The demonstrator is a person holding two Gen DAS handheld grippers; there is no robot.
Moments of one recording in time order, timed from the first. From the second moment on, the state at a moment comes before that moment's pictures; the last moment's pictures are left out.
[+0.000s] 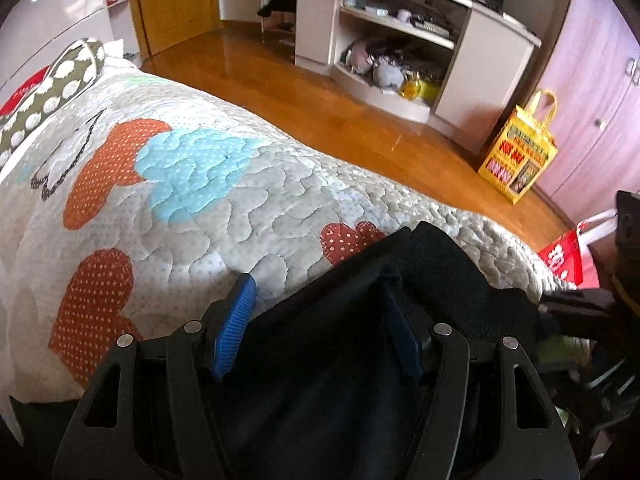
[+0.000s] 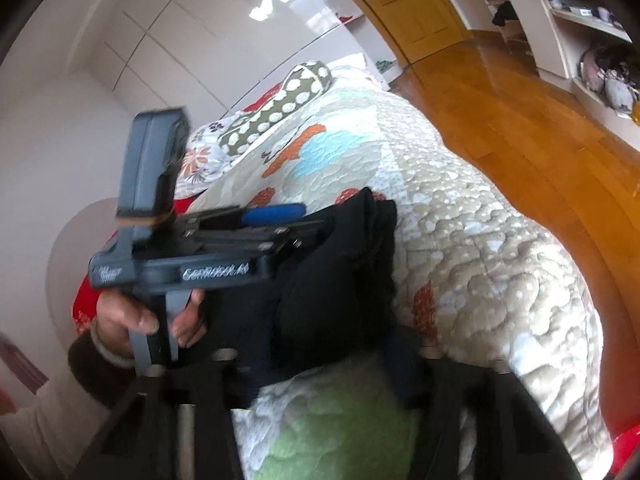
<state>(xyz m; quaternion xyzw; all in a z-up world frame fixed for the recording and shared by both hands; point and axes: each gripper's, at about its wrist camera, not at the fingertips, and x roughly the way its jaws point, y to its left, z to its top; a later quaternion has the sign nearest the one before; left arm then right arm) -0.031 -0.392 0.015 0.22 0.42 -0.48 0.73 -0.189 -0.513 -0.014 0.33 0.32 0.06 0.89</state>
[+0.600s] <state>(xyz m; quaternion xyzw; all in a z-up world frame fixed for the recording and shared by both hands) 0.011 -0.145 0.047 -0.08 0.49 -0.38 0.78 -0.107 -0.335 0.011 0.21 0.38 0.25 0.87</state>
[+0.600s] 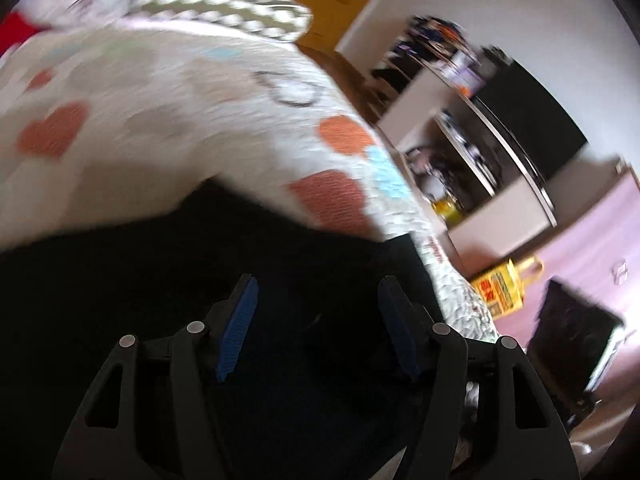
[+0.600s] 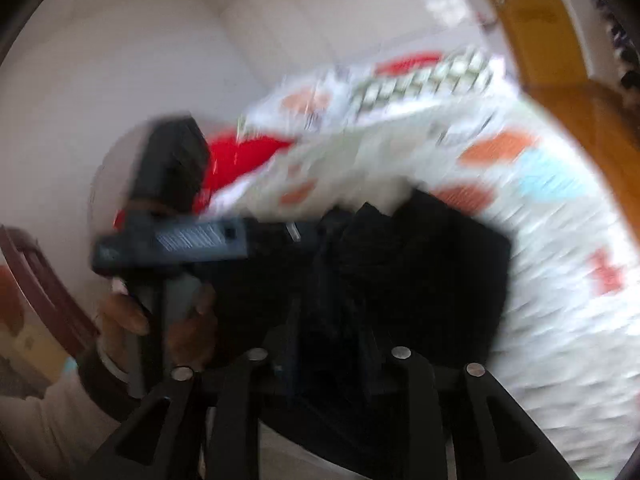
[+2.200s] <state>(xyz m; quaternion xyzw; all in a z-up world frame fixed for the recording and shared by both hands) -0.061 -0.157 0.035 0.01 0.46 -0.25 0.85 -0.114 -0.352 0.030 0.06 0.41 0.10 0.90</state>
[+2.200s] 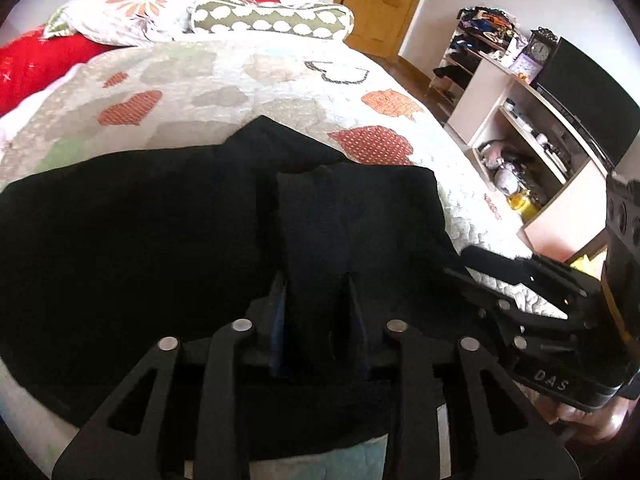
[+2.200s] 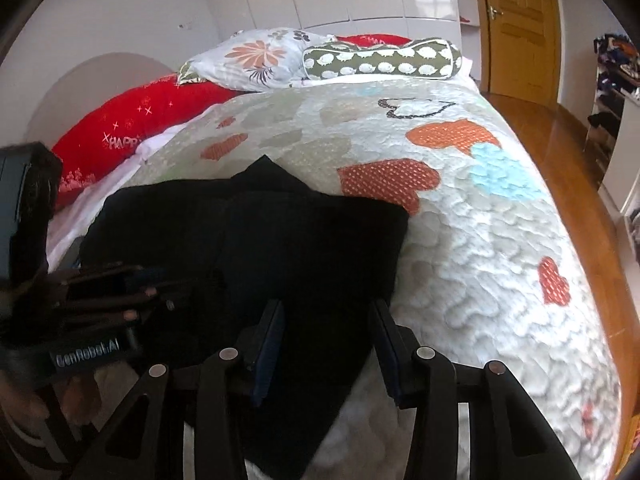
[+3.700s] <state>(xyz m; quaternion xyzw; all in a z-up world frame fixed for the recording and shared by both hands) -0.085 -0.058 0.025 -0.03 0.39 -0.15 0.91 -0.099 -0.327 0.008 0.06 0.40 0.08 0.91</state>
